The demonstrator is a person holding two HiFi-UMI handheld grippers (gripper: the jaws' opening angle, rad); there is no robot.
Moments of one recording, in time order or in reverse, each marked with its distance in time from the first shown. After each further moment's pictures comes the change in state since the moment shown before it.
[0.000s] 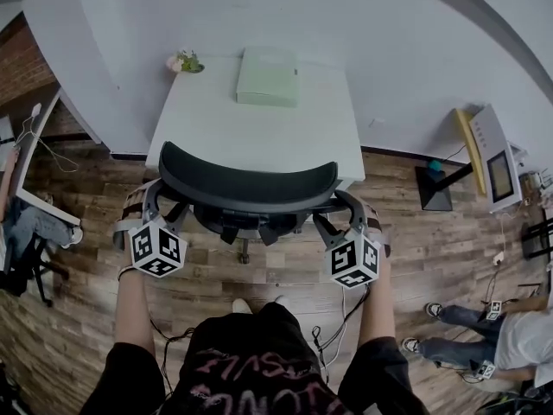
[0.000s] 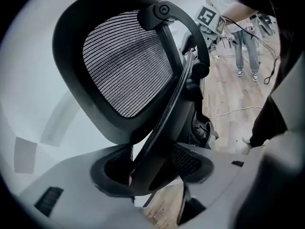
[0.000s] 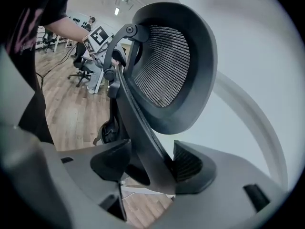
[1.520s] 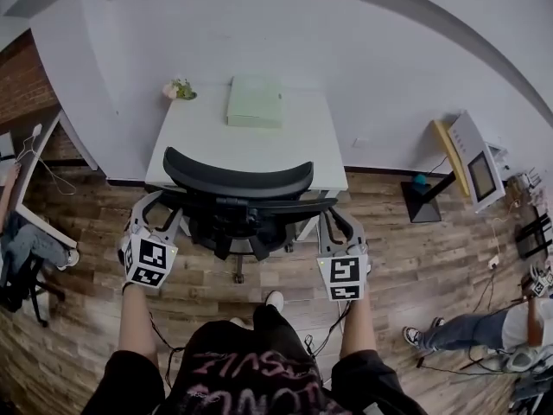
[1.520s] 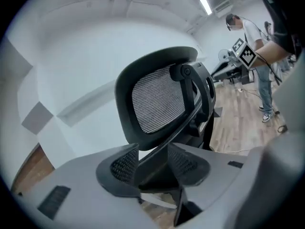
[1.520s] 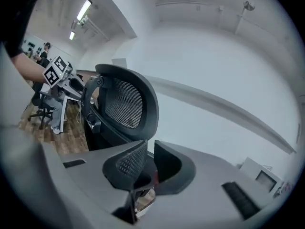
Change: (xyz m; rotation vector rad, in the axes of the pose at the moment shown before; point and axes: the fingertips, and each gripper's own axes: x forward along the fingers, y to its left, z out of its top) left arm -0.067 0.014 0.018 -0.353 -0.208 0.136; right arm -0.086 -0.021 0.013 0.445 -0.206 -0.330
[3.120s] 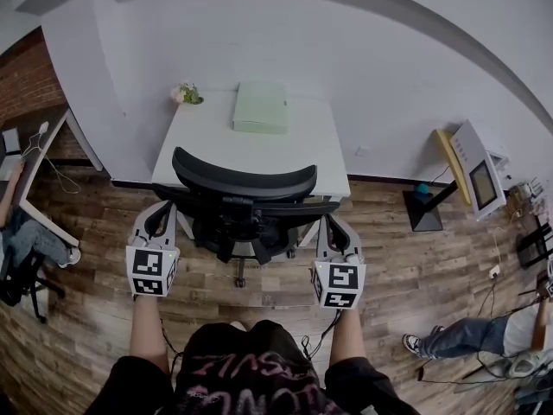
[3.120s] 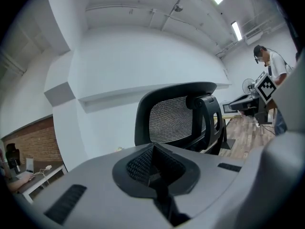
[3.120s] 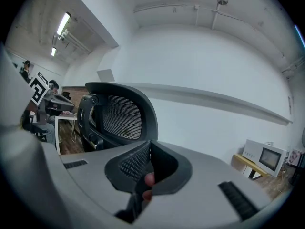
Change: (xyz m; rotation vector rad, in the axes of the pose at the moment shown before) left arm -0.037 0.009 0.019 -0.346 -0.155 0.119; right arm -0.015 0.008 0.014 0.208 -0.051 -0.074
